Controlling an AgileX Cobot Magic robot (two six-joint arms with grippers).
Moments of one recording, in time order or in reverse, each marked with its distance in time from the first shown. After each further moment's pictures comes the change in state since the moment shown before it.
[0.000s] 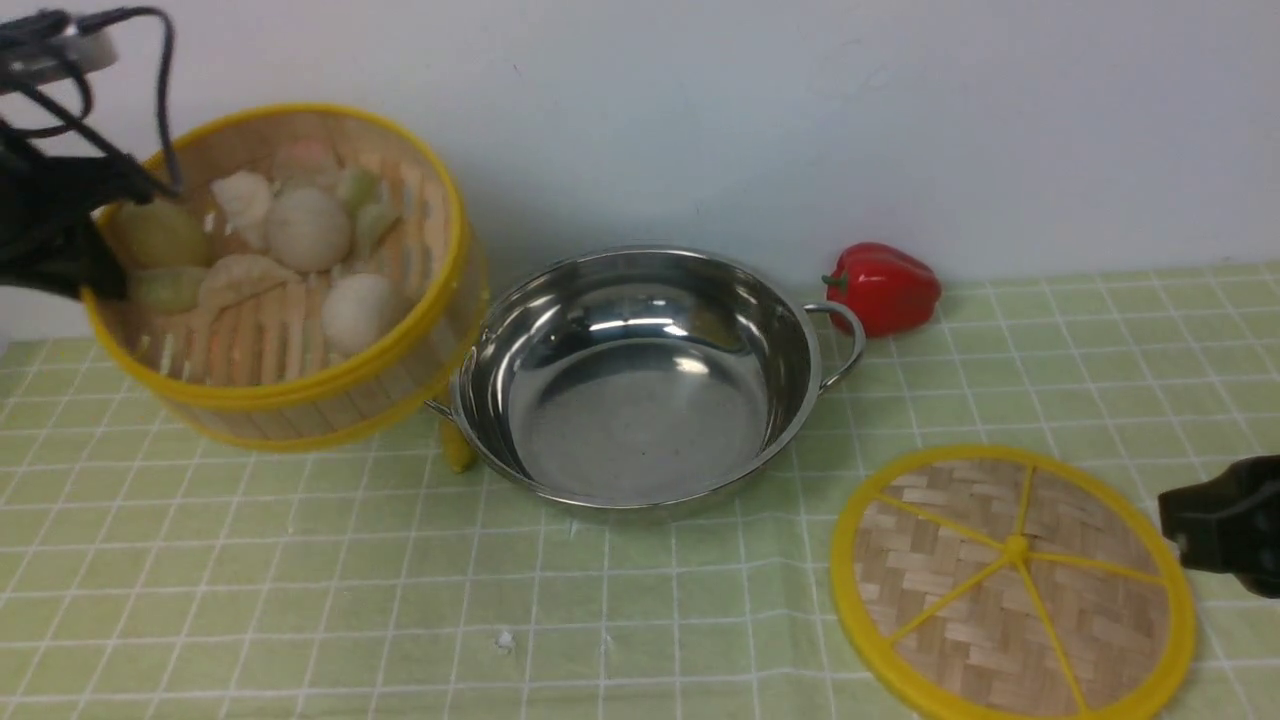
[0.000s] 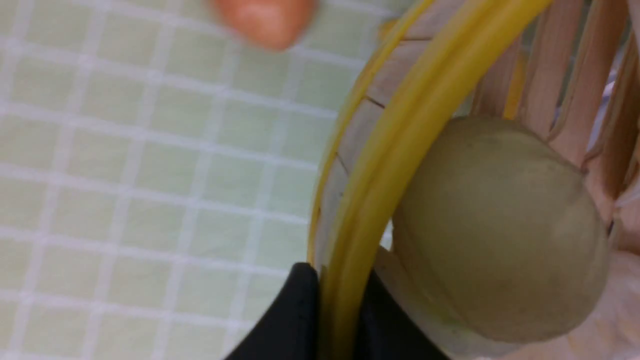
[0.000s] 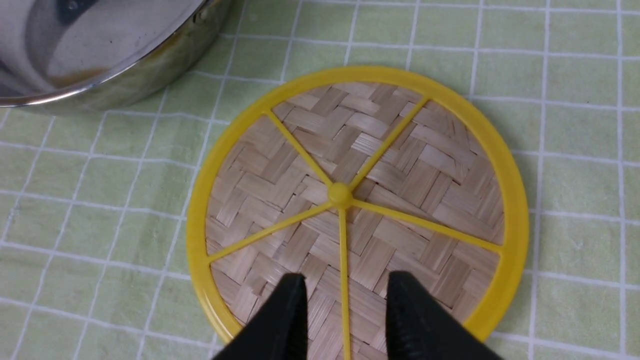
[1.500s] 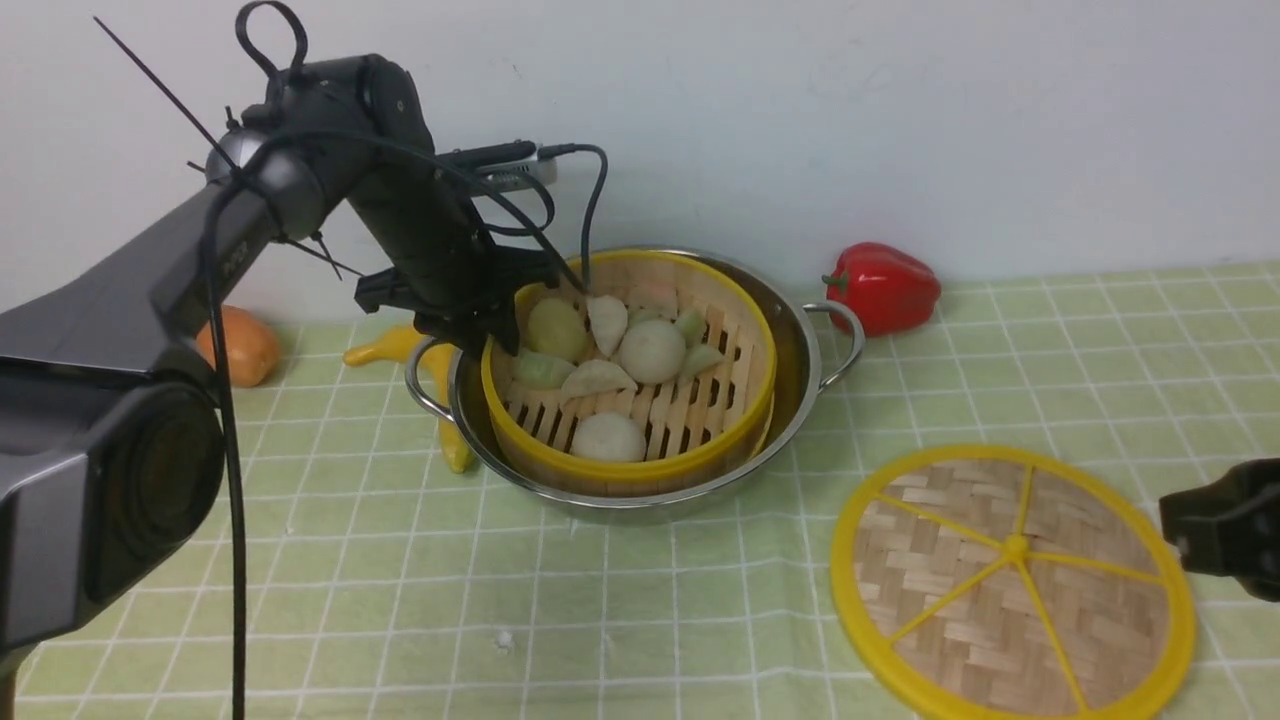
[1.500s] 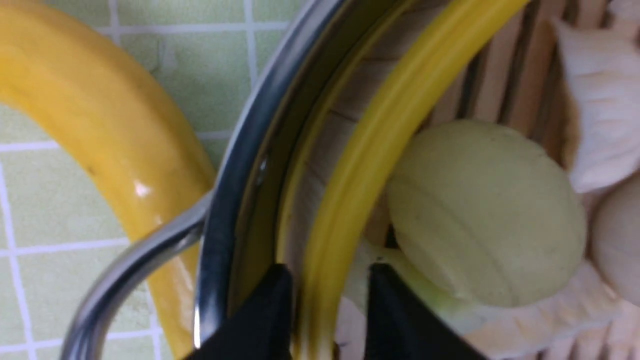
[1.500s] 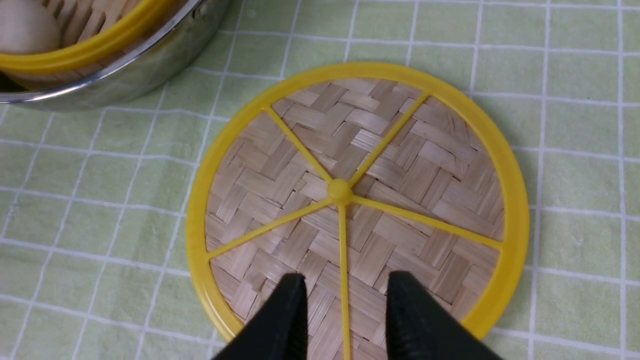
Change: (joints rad) right arm 0.000 0.000 0.000 0.000 0.012 0.000; left arm -0.344 0.522 -0.400 0.005 -0.004 -0.130
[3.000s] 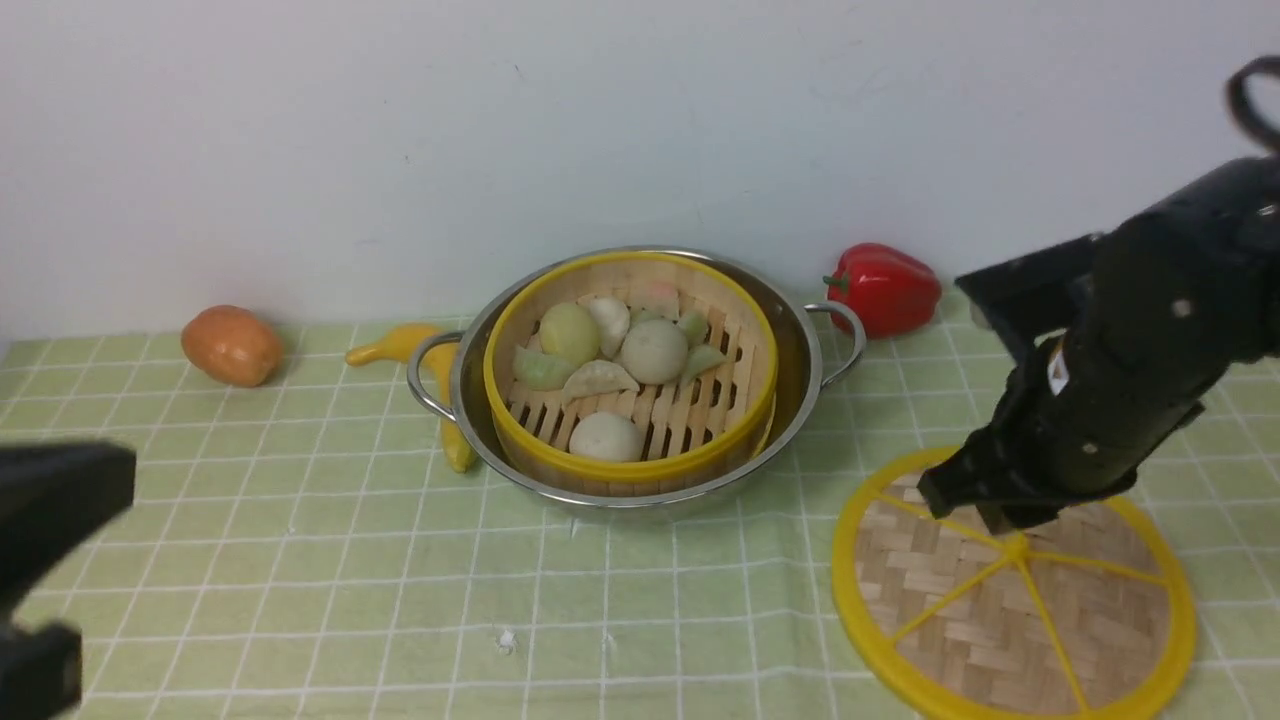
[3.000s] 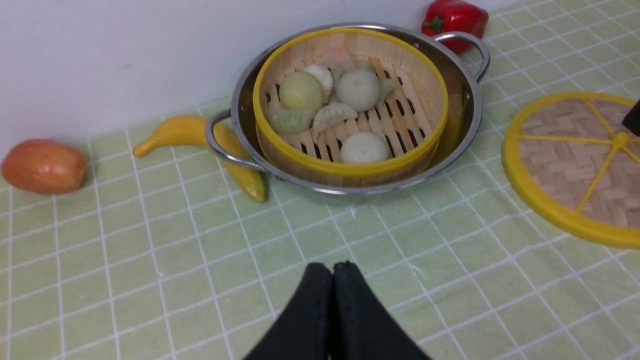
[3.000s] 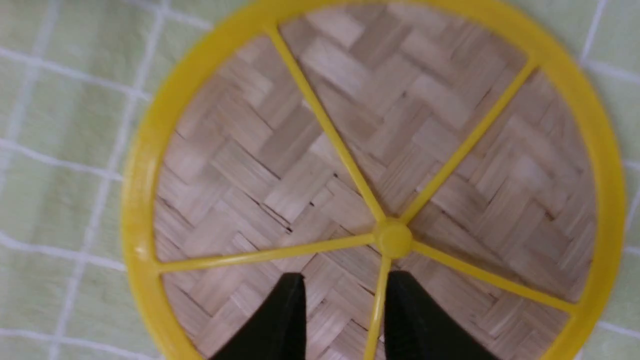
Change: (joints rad) right arm 0.229 0.708 -0.491 -0.296 0.292 0.212; left arm 0.000 -1.818 1.403 -0.074 -0.346 0.386
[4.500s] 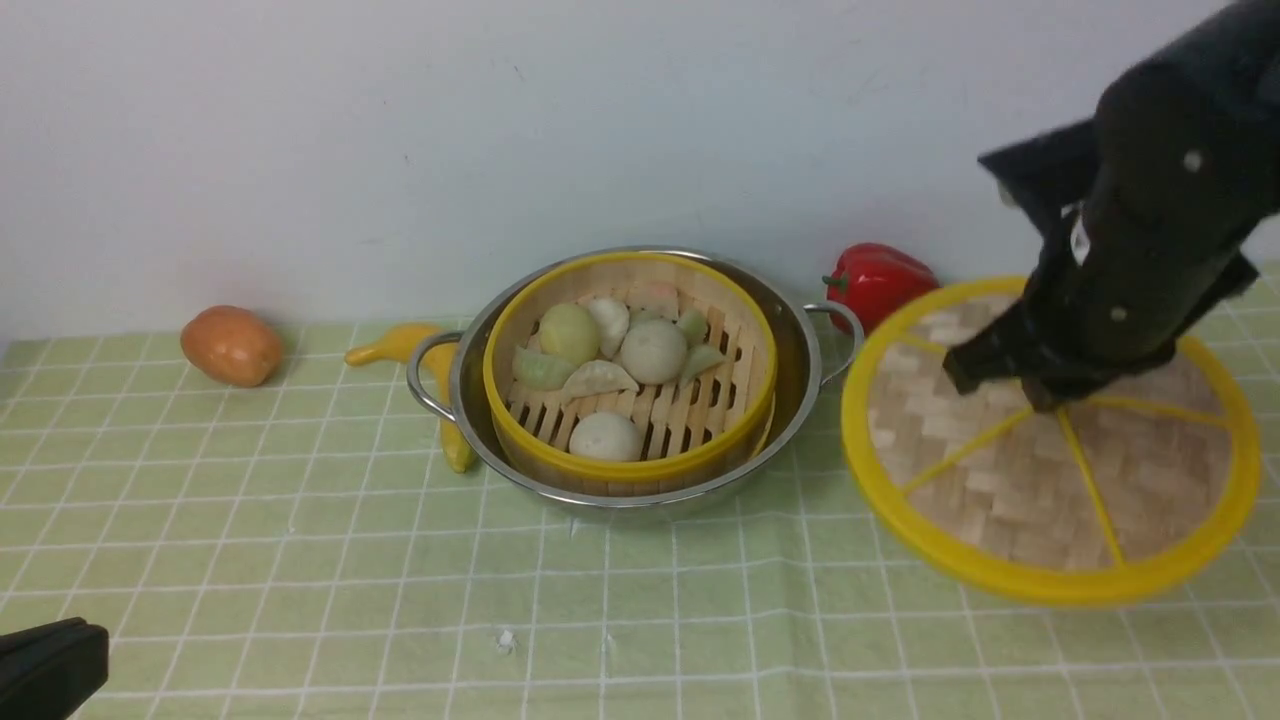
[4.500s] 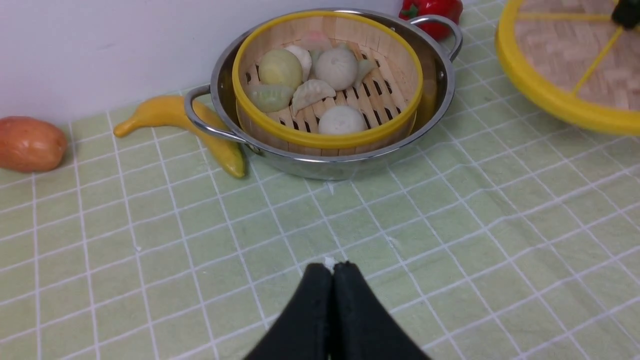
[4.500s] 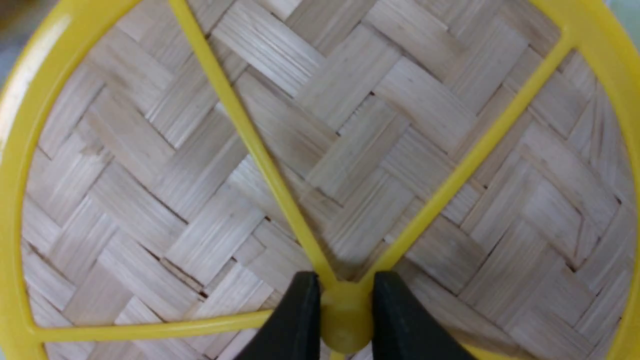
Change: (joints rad) right arm 0.000 -0.046 -0.319 -0.098 0.246 0.022; left arm 0.000 -0.186 0.110 -0.026 0.043 -0.004
